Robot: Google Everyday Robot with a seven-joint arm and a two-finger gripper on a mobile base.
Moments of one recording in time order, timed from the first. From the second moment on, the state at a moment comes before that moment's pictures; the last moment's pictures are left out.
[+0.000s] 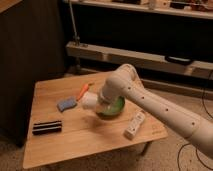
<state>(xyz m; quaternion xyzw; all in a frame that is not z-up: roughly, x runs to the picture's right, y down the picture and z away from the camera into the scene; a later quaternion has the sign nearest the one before) -0.027 0.060 0.744 0.19 -0.24 -0.93 0.21</state>
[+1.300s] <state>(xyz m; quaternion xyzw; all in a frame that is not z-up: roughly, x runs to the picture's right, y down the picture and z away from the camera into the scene) 0.016 0.069 0.795 0.14 -0.22 -0.93 0.27</state>
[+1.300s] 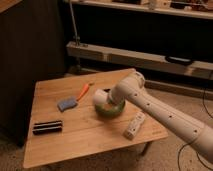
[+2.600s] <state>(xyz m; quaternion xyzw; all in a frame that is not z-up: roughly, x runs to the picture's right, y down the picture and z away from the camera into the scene) 0.023 0.062 0.814 0.12 -0.26 -0.91 0.31</state>
